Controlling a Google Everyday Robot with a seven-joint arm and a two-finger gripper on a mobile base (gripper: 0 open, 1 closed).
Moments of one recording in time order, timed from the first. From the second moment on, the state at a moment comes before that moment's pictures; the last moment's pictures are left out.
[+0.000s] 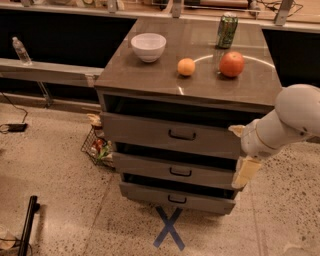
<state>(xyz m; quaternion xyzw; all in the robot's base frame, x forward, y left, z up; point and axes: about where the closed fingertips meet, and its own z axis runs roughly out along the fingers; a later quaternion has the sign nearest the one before) 0.512 -0.227 0.712 -0.65 0.73 0.03 0.20</state>
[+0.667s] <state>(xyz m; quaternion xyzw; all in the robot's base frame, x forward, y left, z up) 0.511 -0.222 0.718 -0.66 0.72 0.02 0.19</state>
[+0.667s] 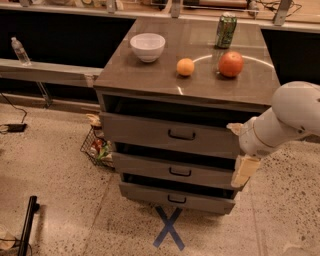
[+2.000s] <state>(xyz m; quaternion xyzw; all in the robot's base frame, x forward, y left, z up) 0.489 -0.230 0.536 -0.65 0.73 0.07 0.19</state>
